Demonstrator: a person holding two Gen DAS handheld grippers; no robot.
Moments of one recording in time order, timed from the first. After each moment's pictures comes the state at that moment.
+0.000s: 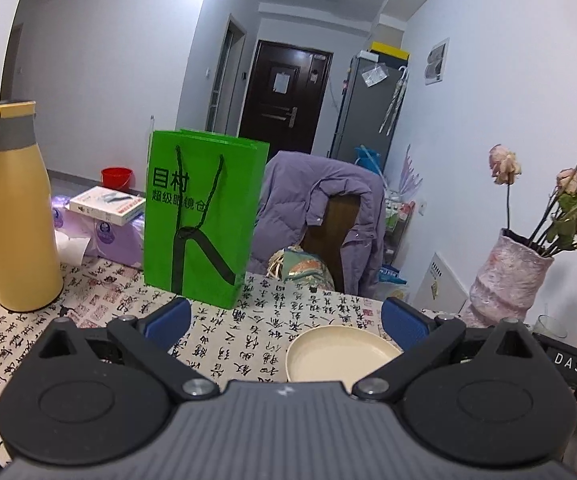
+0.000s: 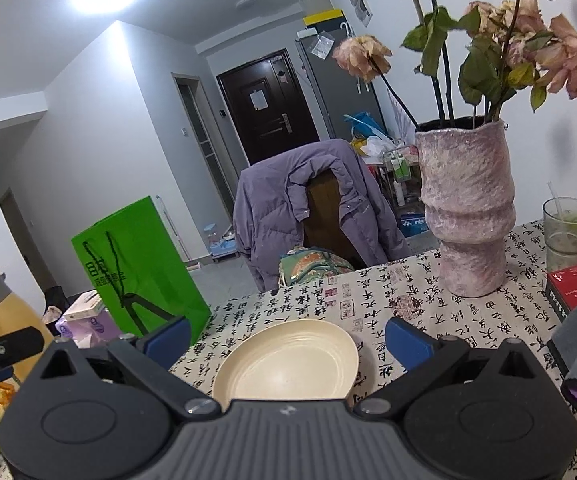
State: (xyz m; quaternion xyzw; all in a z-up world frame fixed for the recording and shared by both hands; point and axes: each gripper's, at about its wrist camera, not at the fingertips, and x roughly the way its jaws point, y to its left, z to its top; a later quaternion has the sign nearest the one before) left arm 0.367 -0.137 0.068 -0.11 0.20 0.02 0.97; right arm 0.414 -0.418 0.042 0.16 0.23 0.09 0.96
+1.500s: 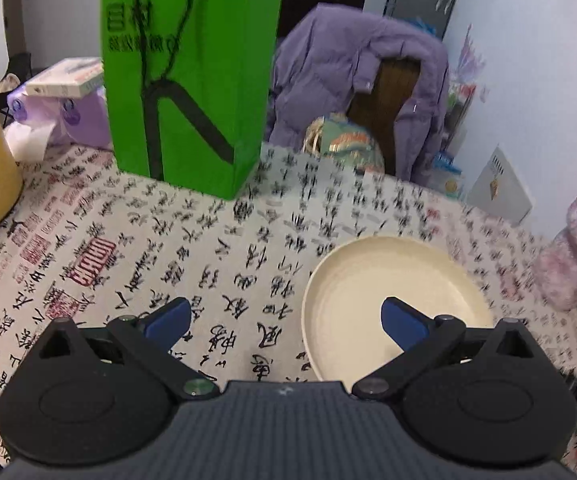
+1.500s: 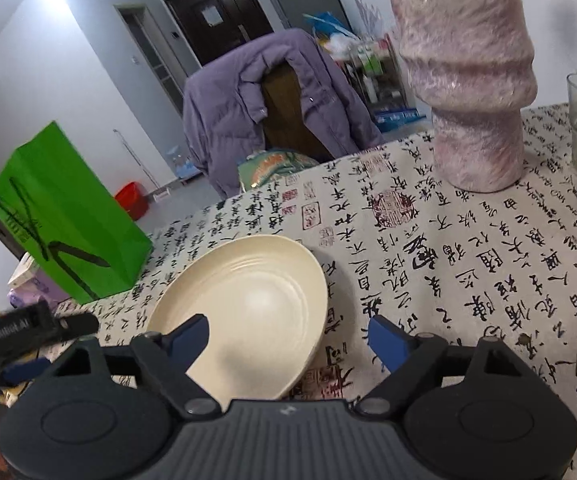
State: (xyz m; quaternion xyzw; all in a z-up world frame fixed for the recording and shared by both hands) left arm 0.527 -0.158 -0.030 -0.10 0.41 0.08 0.90; right arm 0.519 -0.426 -0.046 0.20 0.39 0.05 0.90
